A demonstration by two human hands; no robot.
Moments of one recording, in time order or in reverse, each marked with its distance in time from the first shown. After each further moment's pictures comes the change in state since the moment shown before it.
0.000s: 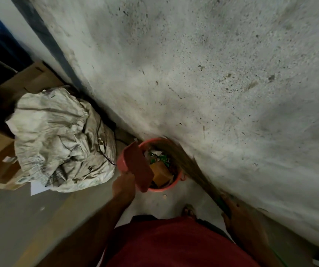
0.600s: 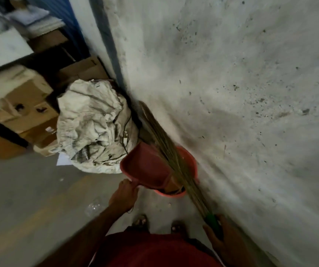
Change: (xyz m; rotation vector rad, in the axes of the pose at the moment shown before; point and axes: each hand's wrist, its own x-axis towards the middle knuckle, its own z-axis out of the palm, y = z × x) left_hand -0.073 -0.025 0.011 -0.446 -0.001 -0.116; right_hand -0.006 -0.031 -0.022 0.284 -0.179 -0.214
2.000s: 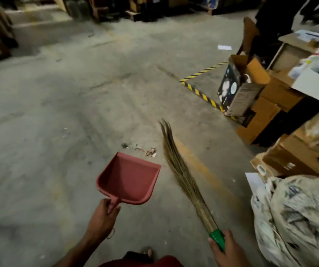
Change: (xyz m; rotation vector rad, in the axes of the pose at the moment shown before) left_hand -0.573 -0.254 0.169 -1.085 1.177 -1.480; right_hand -0.176 -0.283 0.323 -0.728 -0.680 -0.886
